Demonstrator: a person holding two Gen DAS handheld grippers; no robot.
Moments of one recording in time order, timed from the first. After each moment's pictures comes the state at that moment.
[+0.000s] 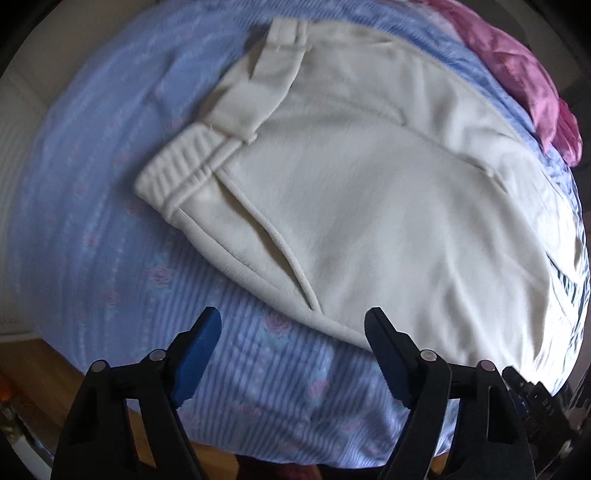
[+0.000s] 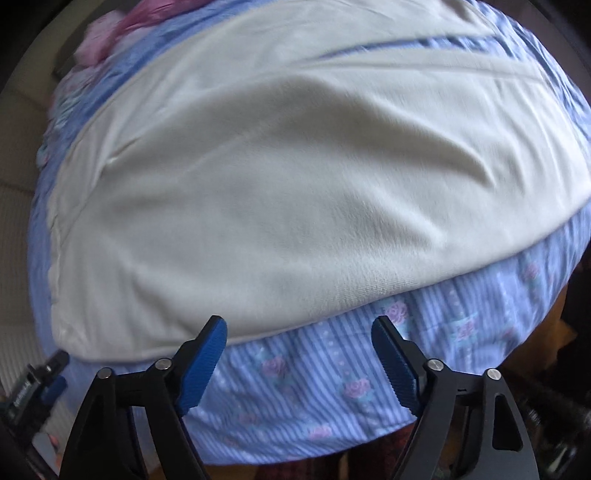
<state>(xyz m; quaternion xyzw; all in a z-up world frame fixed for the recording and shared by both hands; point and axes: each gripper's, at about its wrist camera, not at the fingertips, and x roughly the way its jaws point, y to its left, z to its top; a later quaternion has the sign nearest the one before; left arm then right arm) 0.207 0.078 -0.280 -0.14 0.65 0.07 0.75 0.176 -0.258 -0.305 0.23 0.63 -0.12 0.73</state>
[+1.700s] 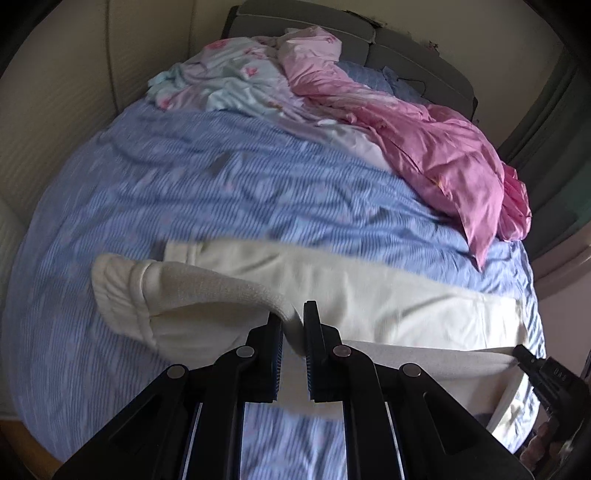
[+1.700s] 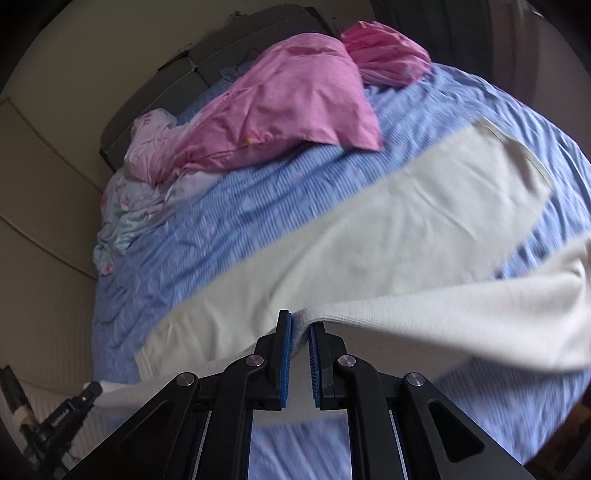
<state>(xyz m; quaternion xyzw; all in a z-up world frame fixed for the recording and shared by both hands) 0.422 0.037 -0.128 -0.13 0.50 0.01 0.85 0.378 -0.302 -0.155 0.26 0.47 -0.08 0.84</state>
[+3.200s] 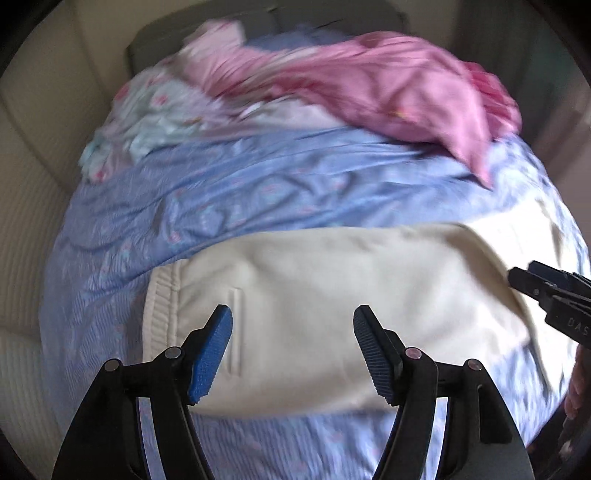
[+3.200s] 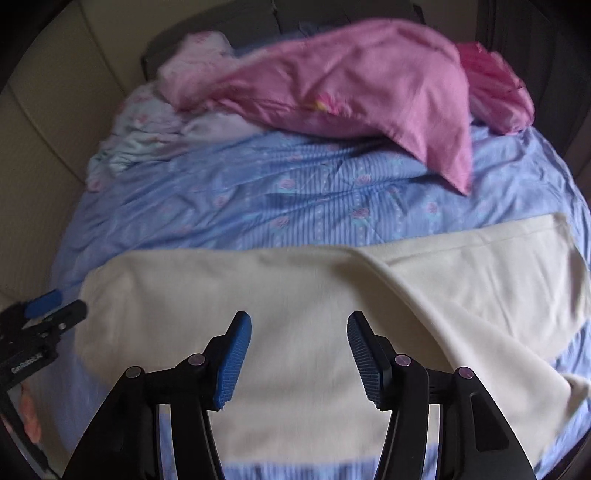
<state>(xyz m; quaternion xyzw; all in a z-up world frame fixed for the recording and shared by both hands) 0.454 -0.040 -0.135 0.08 0.52 -0.09 0.84 0.454 -0.261 -0.181 0.09 0.52 0.02 0.85</state>
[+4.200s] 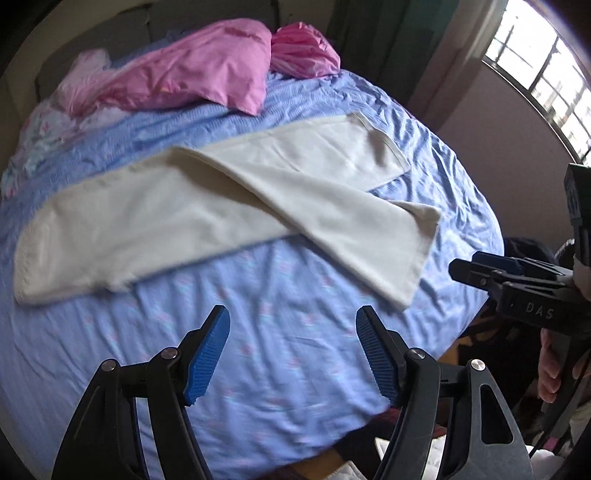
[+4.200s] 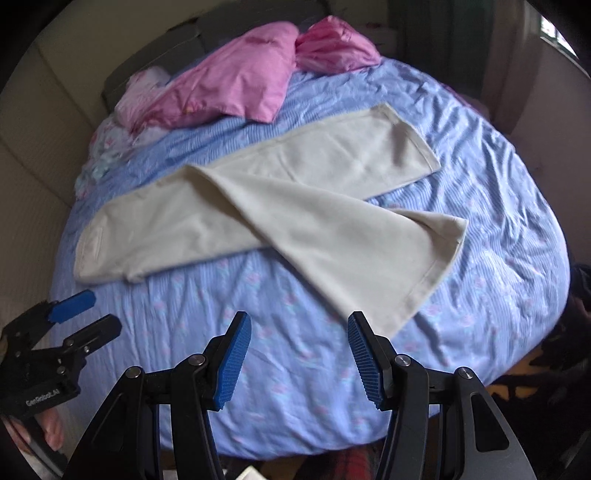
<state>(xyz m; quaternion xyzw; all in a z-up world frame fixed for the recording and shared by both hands) 0.199 -0.328 -0.123 0.06 0.54 -0.23 0.80 0.163 -0.505 -0.142 0.15 0.54 -0.04 0.83</state>
